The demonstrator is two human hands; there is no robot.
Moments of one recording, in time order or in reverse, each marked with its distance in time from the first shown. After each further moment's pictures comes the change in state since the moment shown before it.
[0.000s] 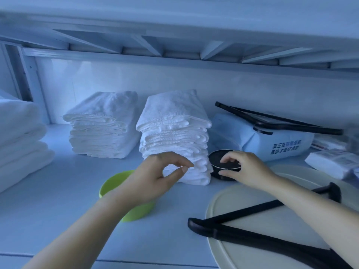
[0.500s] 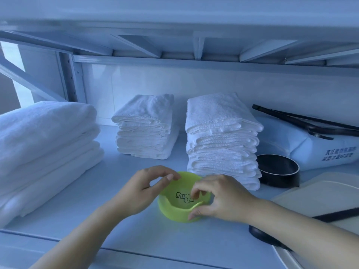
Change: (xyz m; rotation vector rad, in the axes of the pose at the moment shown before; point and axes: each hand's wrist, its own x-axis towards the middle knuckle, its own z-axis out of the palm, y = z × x) left_hand -0.076 -0.090 -0.080 -0.105 0.050 -0.173; right_hand 0.004 -0.173 0.081 0.067 -0.224 -0.362
